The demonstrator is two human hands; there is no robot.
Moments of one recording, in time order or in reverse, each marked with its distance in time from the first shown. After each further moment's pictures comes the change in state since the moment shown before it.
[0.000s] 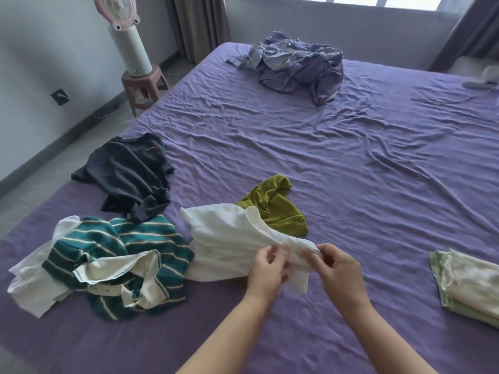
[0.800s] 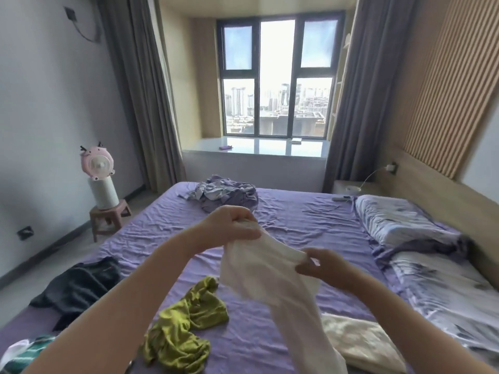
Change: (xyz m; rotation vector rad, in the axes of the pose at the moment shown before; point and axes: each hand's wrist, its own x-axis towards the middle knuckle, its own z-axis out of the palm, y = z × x) left_hand -0.284 0.281 0.151 0.831 -0.385 0.834; right_hand -0.068 -0.119 -0.372 -0.247 -0.156 -0.361
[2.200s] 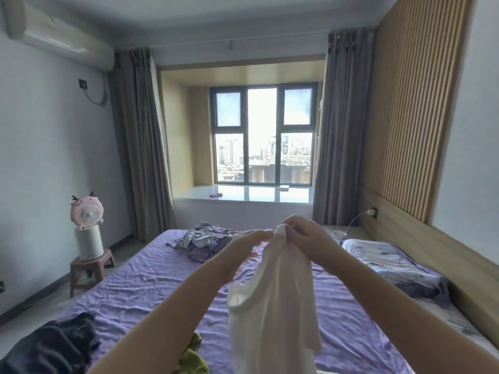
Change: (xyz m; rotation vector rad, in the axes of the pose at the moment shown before) left_hand 0.025 0.074 0.053 -0.539 0.046 0.029; right_hand -0.006 -0.094 -0.106 0.119 0.343 -0.113
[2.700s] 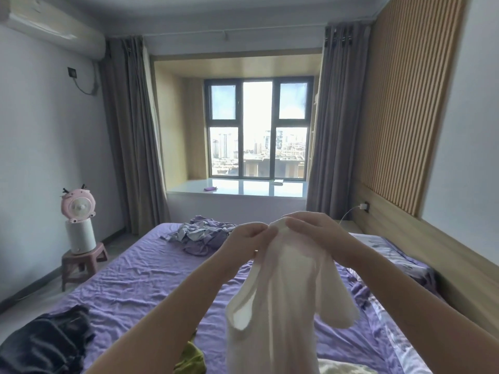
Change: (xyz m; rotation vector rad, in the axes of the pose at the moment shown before) left_hand -0.013 -0.008 0.009 0.044 -0.031 0.130; right_hand -0.020 -0.003 -0.023 0.345 -0.182 0.029
